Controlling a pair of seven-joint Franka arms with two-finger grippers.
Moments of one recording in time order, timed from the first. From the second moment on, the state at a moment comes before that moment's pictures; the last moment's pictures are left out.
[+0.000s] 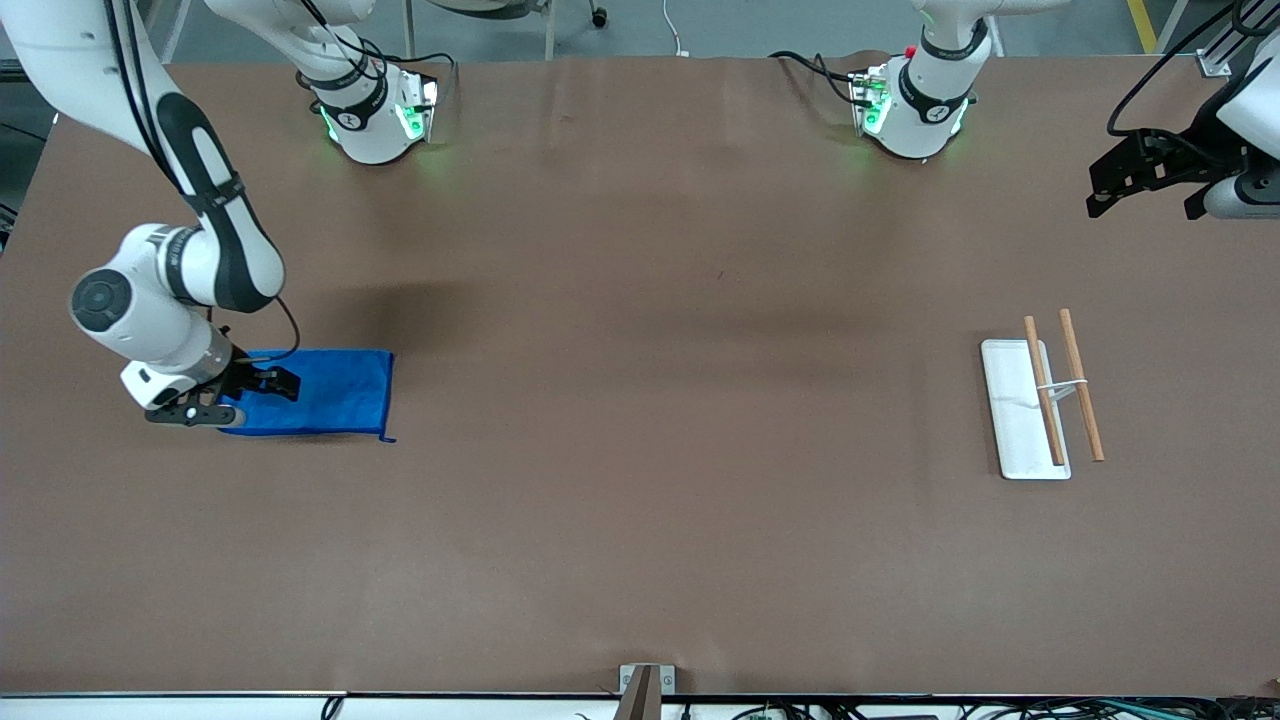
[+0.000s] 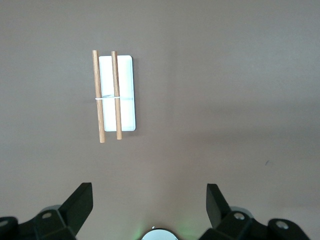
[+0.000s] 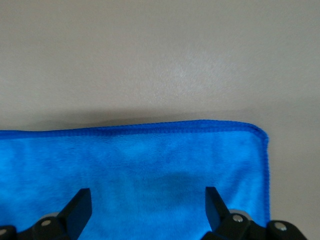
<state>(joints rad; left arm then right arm) 0.02 -0.08 -0.10 -1.54 0.01 1.44 -0.03 -0.04 0.39 -0.10 -2.21 0.00 2.63 -0.12</state>
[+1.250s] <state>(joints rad) 0.02 -0.08 -0.09 -1.54 0.01 1.44 -0.03 -0.04 0.43 -0.10 -2.13 0.00 2.45 -0.12</state>
